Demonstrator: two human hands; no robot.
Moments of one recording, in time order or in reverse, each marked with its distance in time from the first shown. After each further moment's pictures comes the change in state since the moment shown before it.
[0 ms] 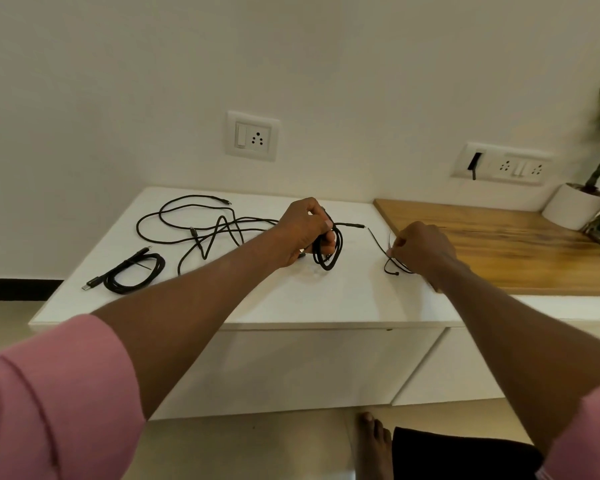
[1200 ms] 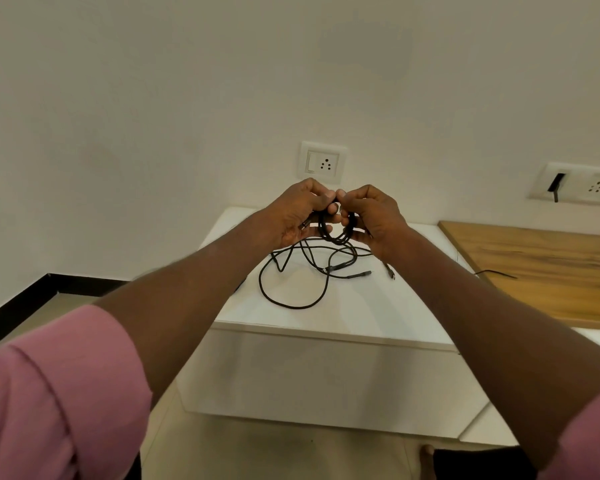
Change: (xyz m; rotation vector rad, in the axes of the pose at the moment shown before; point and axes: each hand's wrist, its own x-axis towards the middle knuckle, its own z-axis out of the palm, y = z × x) left_hand -0.035 0.050 -0.116 -0.136 0.010 0.076; right_hand -0.058 -0.212 -0.022 1.377 -0.338 -0.117
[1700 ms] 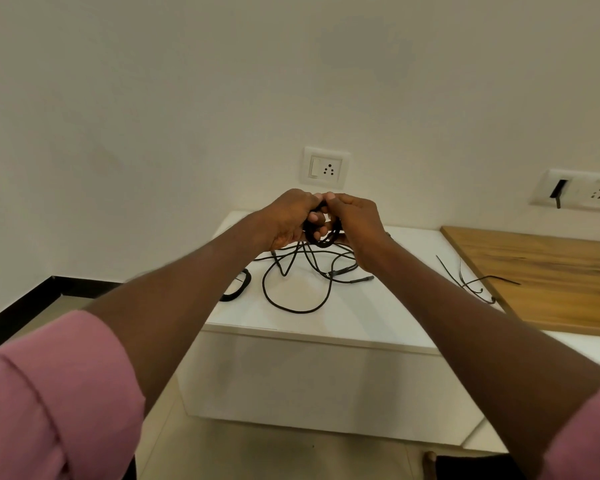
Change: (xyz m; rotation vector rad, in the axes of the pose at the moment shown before) left_hand -0.007 0.012 -0.009 0.092 0.017 -0.103; right_hand -0.002 0.008 0.034 -0.078 -0.021 -0.104
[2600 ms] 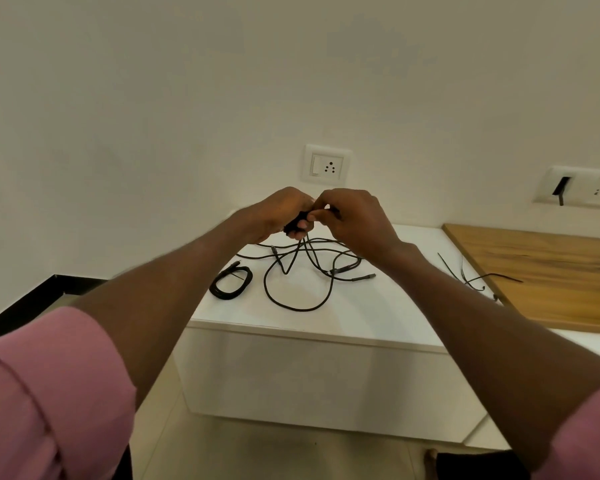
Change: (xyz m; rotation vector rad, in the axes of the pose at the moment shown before) left_hand -0.001 0.001 -0.027 0.489 -0.111 0.136; right_hand 0.005 -0.003 -0.013 -0.960 -0.088 -0.766
